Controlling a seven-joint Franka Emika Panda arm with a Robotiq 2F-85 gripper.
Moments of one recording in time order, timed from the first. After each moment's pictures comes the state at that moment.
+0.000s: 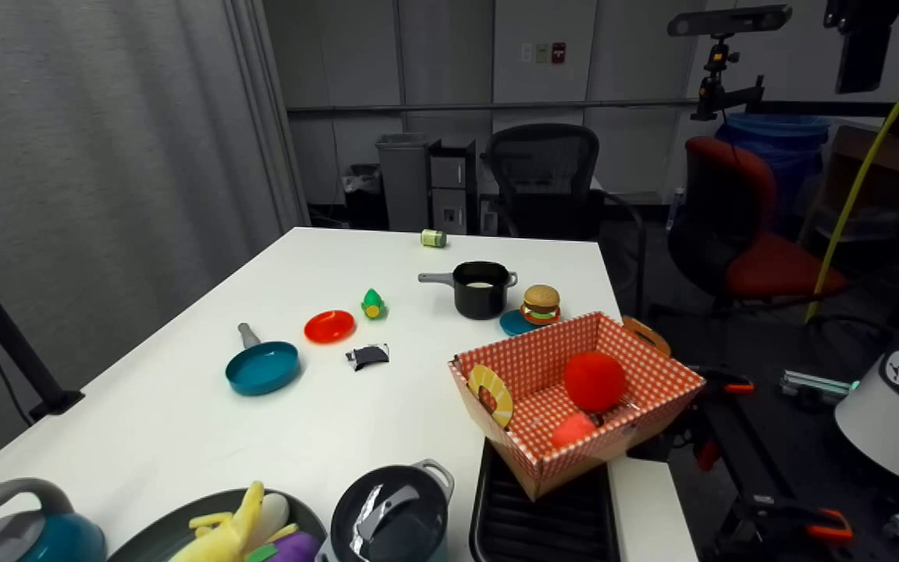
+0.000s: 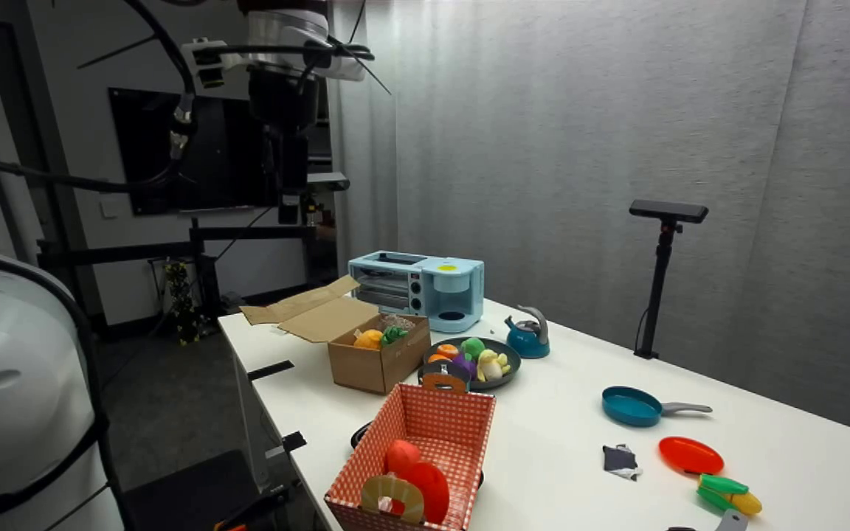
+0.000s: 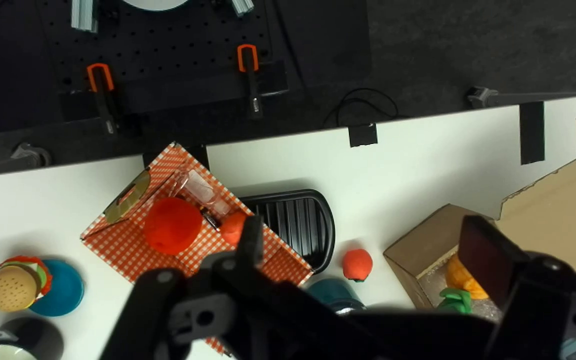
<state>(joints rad) 0.06 -0.87 0.10 -2.47 0.24 1.55 0.26</state>
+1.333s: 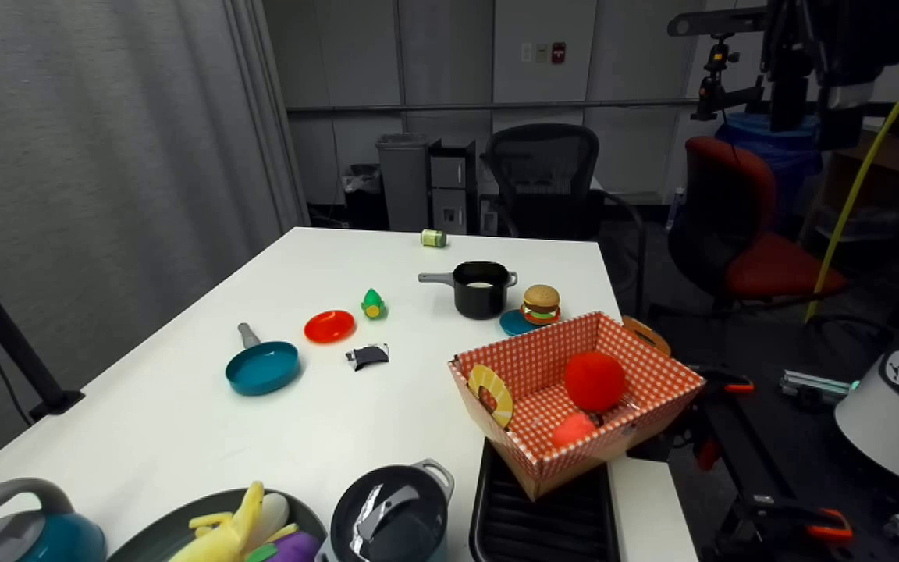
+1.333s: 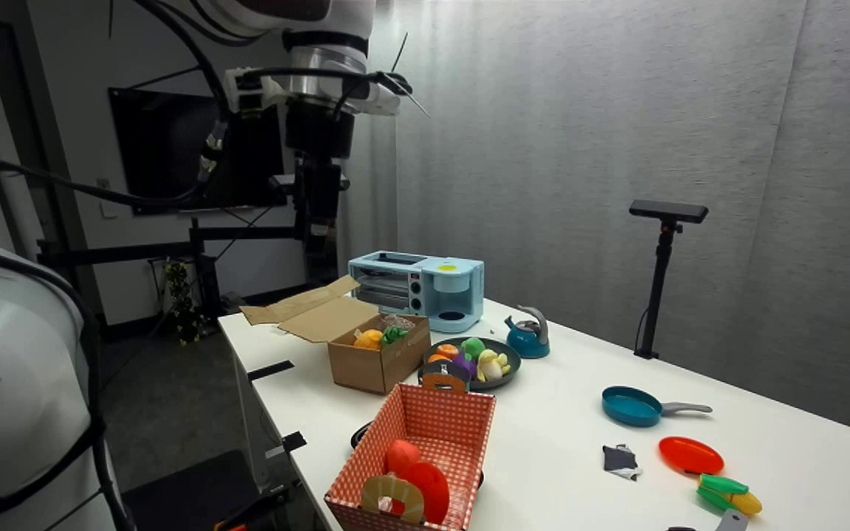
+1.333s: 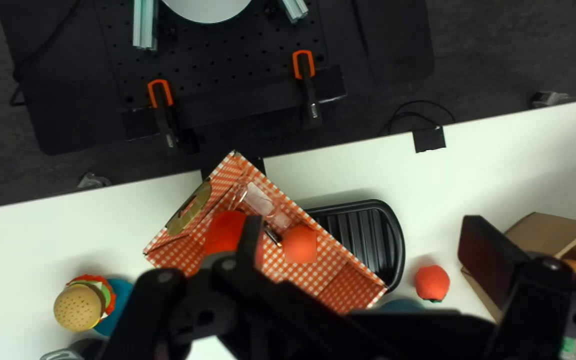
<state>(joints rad) 0.00 -0.74 0.10 -2.47 0.14 1.56 0.26</state>
